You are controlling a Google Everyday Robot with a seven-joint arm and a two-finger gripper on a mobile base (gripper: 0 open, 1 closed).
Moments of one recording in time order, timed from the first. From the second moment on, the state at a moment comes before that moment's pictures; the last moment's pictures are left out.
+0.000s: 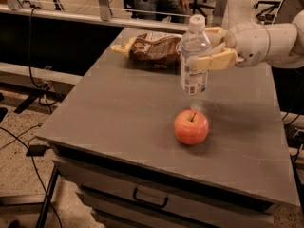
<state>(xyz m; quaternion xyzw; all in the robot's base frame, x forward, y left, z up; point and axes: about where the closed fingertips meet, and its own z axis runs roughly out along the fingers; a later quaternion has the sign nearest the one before) 0.539 -0.099 0.990 -0.57 0.43 0.47 0.52</state>
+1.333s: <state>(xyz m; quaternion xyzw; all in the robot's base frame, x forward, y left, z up) 0.548 -0.101 0.948 -0.49 0.45 0.55 0.51</state>
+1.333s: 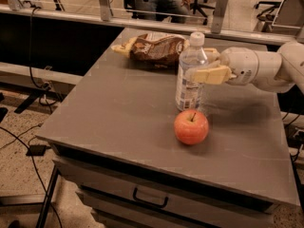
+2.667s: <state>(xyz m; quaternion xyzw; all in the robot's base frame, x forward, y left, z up) 0.548 -0.097 0.955 -0.50 0.45 0.54 0.51</state>
